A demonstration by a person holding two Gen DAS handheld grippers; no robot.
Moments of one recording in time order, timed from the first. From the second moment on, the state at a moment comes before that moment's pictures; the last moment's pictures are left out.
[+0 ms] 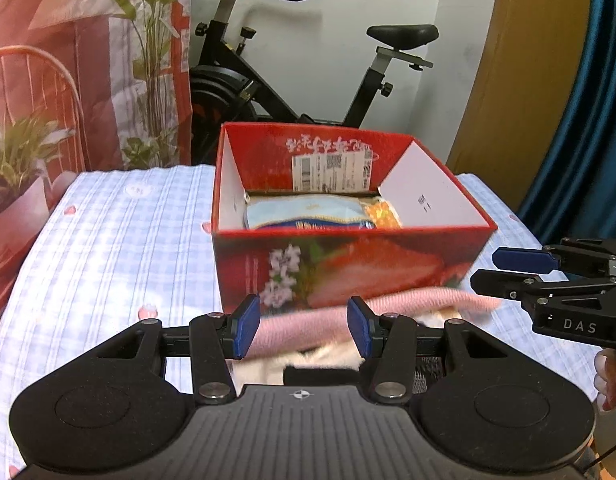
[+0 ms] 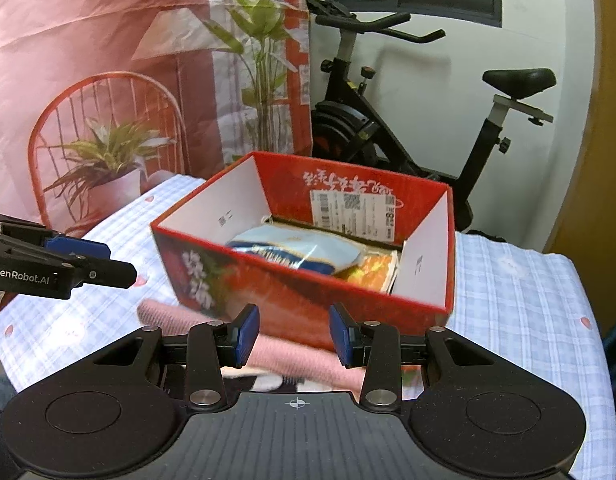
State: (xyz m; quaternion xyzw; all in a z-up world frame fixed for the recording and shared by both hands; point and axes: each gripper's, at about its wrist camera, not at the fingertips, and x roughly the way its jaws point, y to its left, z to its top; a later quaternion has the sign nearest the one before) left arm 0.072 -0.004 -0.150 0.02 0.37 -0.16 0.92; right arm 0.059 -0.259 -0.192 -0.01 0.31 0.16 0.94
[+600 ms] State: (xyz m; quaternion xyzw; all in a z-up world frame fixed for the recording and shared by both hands) left arm 0.015 -0.001 -0.204 0.02 0.41 -0.17 0.89; right arm -0.017 -0.256 -0.247 -0.02 0.35 0.15 0.92
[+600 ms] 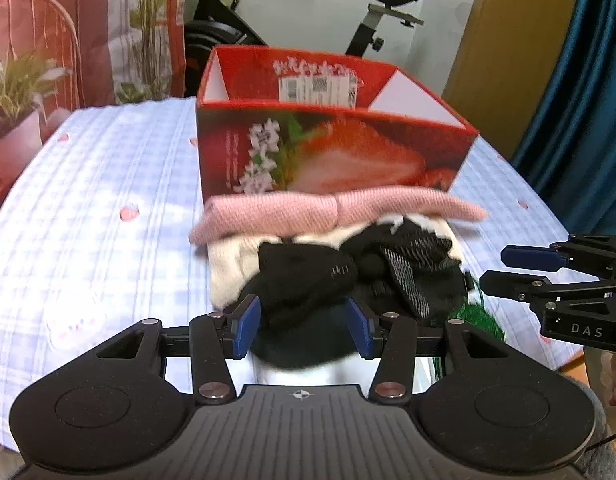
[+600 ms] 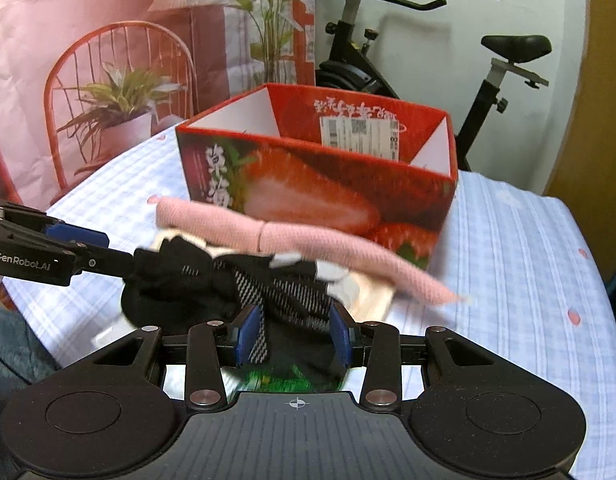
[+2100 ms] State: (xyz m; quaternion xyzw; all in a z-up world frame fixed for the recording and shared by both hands) left arm 0.013 0.007 -0.247 -0.06 0.45 -0.17 0.87; right arm -0.017 -0.222 -0.307 0.04 0.37 0.20 0.91
